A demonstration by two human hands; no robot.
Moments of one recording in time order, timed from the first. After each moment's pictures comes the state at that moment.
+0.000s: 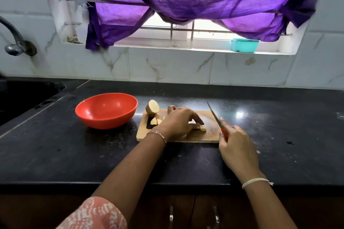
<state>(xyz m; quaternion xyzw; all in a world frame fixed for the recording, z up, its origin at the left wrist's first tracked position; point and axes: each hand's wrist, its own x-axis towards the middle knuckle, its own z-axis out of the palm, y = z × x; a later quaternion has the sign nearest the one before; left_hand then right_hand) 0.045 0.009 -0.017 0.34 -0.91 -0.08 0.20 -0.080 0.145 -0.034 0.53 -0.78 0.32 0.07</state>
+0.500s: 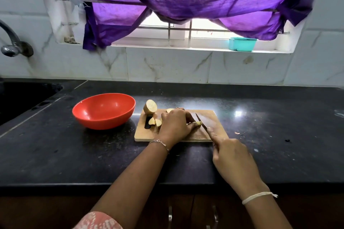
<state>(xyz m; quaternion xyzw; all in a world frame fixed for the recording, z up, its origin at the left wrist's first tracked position) 0.036 0.015 -0.037 0.45 -0.83 -0.10 0.30 -0.063 0.168 -0.034 0.58 -0.78 0.22 0.06</state>
